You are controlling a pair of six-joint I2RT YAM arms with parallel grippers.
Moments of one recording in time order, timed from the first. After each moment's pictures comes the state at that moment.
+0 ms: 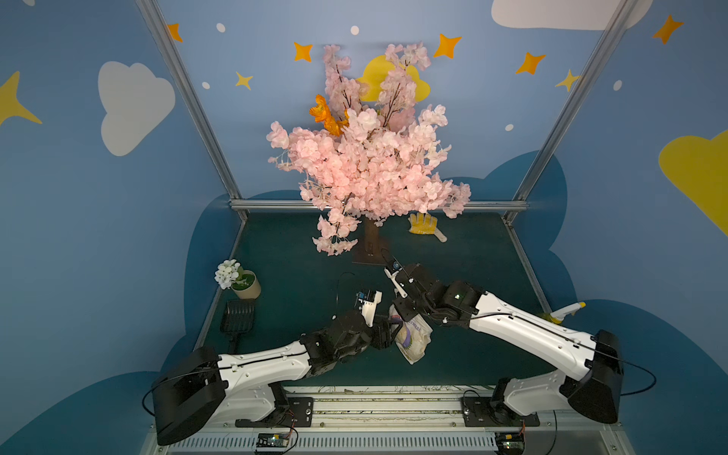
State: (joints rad) left arm -1.02 1.20 0.48 0.35 -0.03 -0.70; right arm 1.01 1.37 1.20 -0.76 0.26 0.21
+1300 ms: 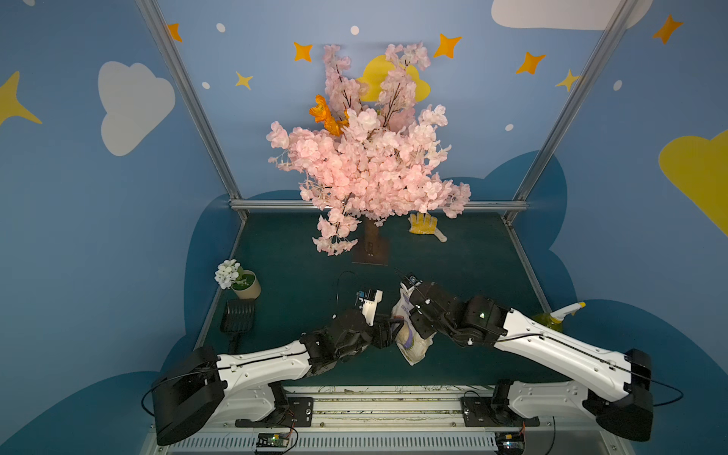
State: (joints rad) left arm -1.02 1.20 0.49 0.34 -0.03 -0.71; right arm 1.10 1.20 1.12 -0.93 0.36 0.30
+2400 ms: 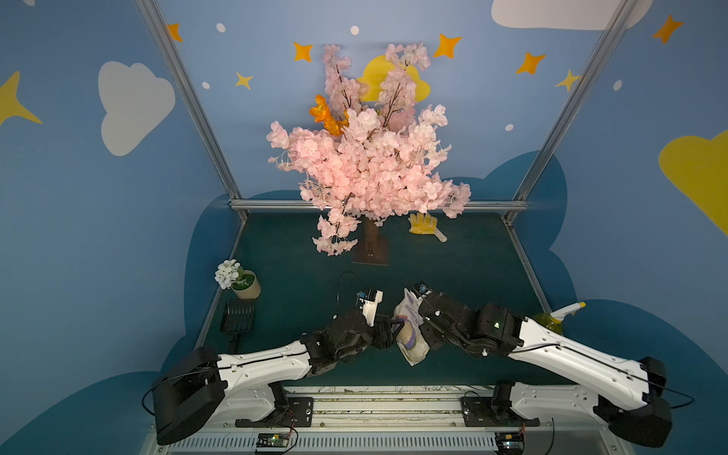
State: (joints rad) left arm -1.03 1.20 0.49 0.34 -0.04 -0.72; right arm 1.15 1.12 1.09 -1.04 0.35 0.39
